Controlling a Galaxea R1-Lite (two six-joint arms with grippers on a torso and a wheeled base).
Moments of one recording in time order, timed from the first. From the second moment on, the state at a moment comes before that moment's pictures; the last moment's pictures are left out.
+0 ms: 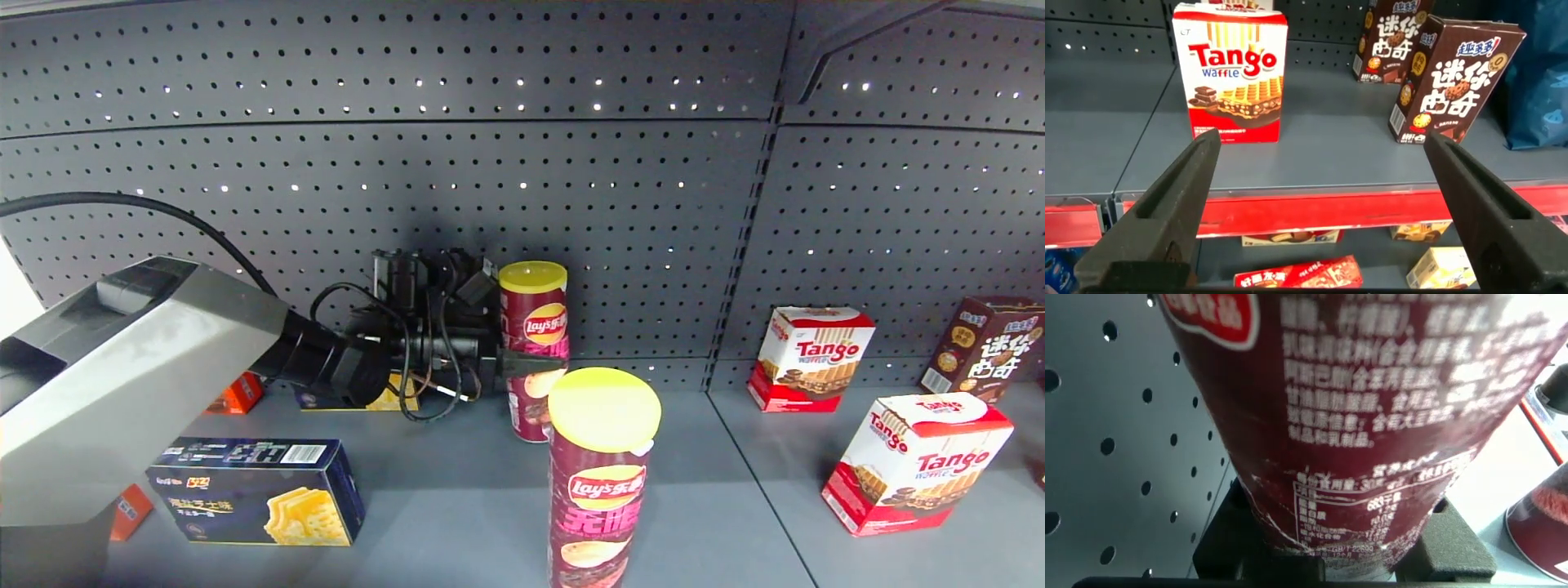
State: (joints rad) left arm -0.32 2.27 -1.36 -0.61 -1.11 0.21; right arm 0.19 0.09 -0.23 0.16 -0.34 -0.13
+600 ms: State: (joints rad) left arm -0.32 2.28 -1.36 -0.61 -1.11 0.21; right arm 0.20 0.09 -0.22 0.16 -0.34 -0.13
